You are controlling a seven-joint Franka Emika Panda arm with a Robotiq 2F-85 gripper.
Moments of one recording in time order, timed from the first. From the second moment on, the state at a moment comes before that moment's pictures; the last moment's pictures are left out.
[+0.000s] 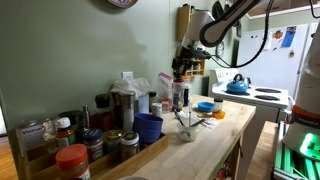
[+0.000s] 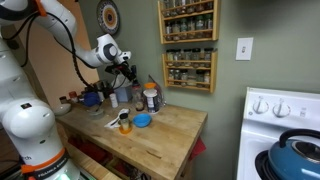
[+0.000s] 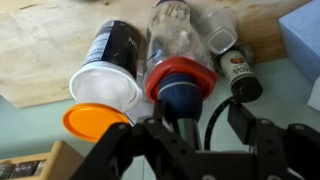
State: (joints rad) arm -0.04 -0.13 0.21 -2.39 -0.35 2.68 0.68
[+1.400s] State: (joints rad) arm -0.22 -0.48 0.11 -2.62 -0.47 2.49 1.06
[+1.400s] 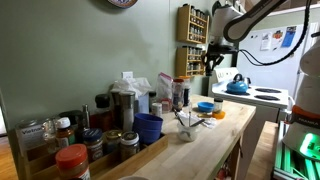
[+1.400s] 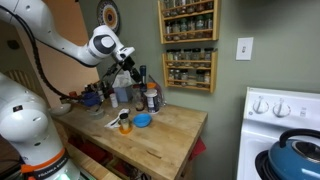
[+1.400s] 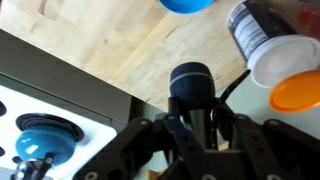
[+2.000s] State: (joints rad) arm -0.32 -0.52 0.14 -2.73 -0.50 2.55 1.23
